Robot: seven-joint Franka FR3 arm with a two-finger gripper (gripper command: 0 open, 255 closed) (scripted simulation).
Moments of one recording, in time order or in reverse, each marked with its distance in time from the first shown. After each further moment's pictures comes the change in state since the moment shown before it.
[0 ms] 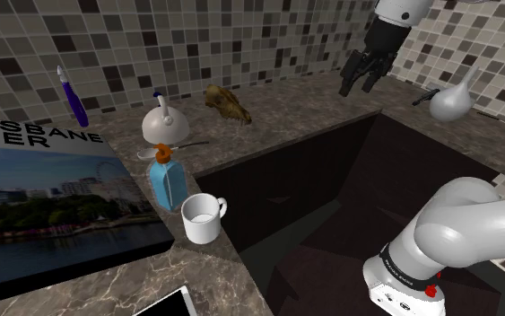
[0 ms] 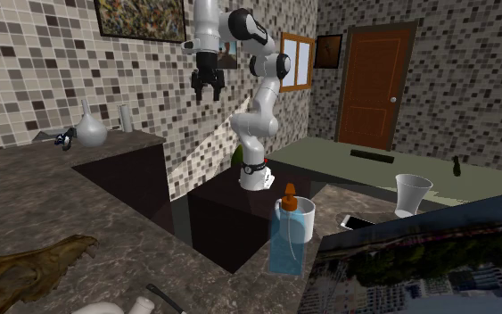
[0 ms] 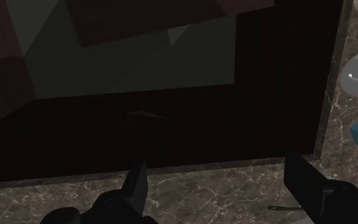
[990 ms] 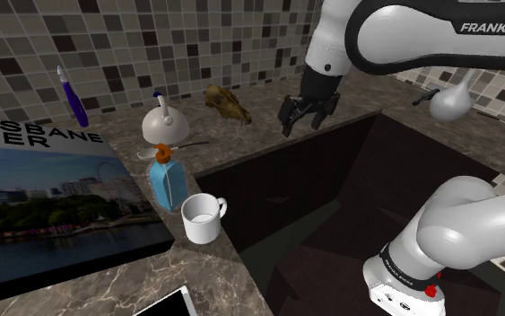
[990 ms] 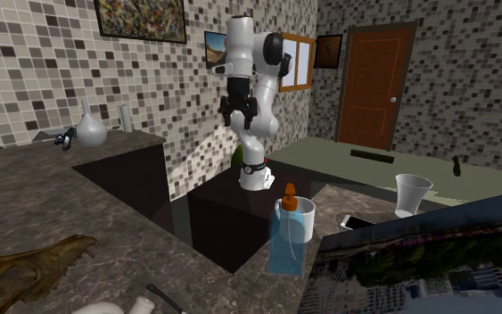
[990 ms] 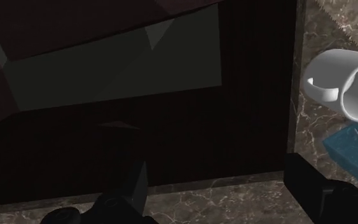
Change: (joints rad) arm 0.054 0.106 0.300 -0.121 0.129 0.234 0.324
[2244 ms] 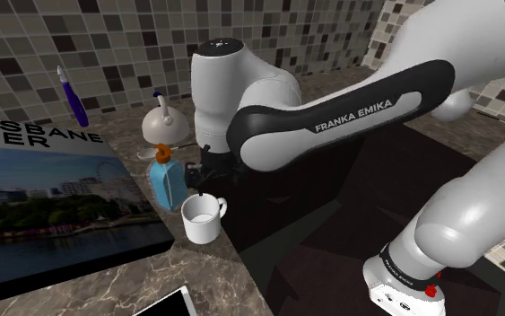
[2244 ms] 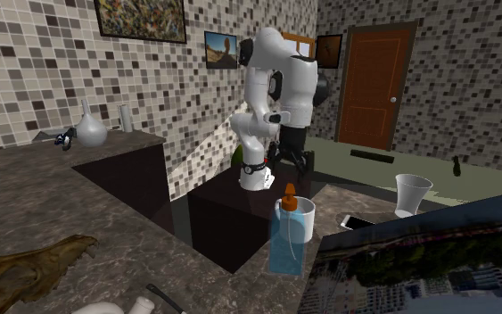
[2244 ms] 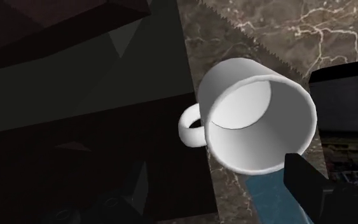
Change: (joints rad) arm -0.040 0.583 0.467 0.224 -0.174 0.308 0.598
